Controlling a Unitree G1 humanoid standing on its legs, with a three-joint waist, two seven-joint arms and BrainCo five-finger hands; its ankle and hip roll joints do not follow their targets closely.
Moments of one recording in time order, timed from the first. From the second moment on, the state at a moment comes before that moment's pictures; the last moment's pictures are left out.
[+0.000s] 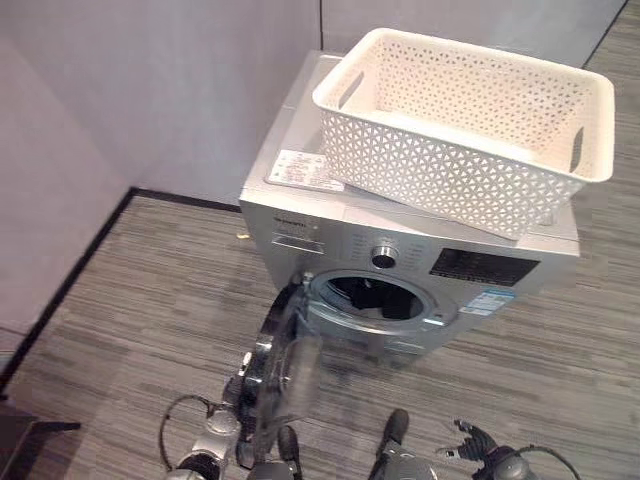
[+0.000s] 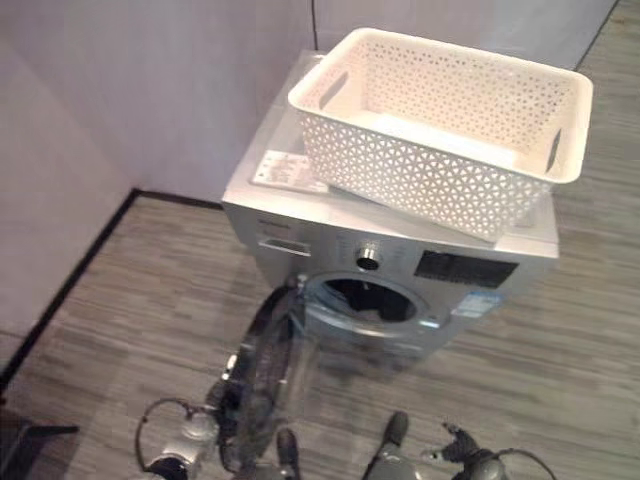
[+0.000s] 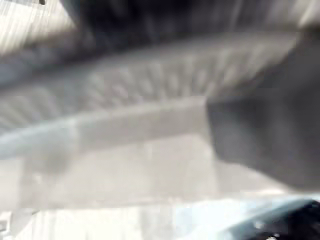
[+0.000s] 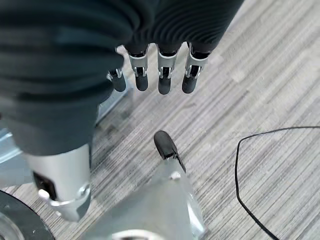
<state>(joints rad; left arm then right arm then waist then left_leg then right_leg) -0.15 0.17 -0.28 1.03 -0.08 -0.08 0.18 -0.04 -0.41 0.33 1.20 -0.06 -0.10 0.00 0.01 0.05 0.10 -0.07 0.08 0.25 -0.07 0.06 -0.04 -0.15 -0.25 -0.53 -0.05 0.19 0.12</state>
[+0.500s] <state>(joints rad) -0.39 0.26 -0.76 1.02 -0.15 -0.04 0.19 -0.14 -0.36 0.44 1.12 0.00 -0.09 -0.06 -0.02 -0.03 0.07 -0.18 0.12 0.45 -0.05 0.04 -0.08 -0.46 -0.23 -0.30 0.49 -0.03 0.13</state>
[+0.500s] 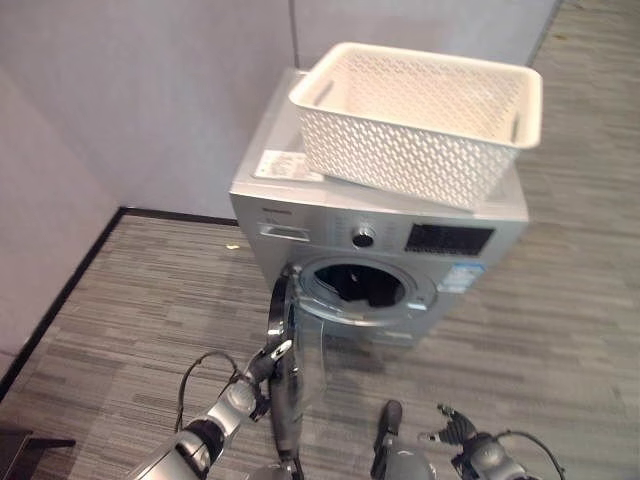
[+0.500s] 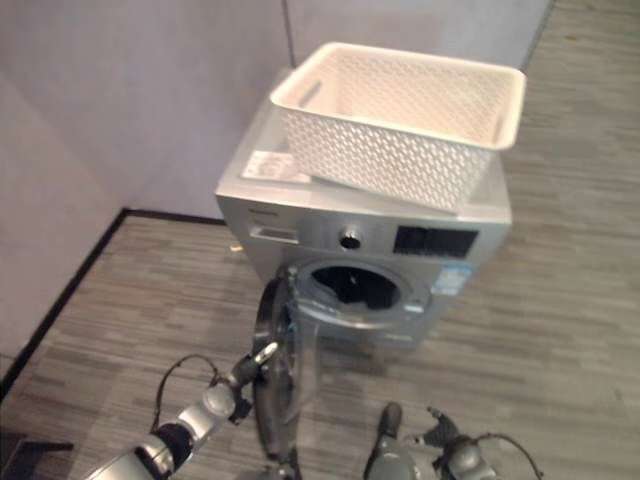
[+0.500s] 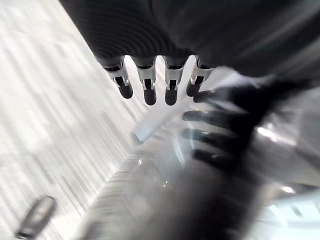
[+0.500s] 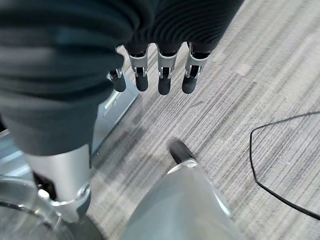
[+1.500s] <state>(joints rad) -0.30 0.16 -0.63 1.07 -0.09 -0.10 0.04 0.00 -0.43 0.32 1.26 -0.01 -0.07 -0.08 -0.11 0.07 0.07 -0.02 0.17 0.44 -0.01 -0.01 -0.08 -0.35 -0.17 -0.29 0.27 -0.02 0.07</state>
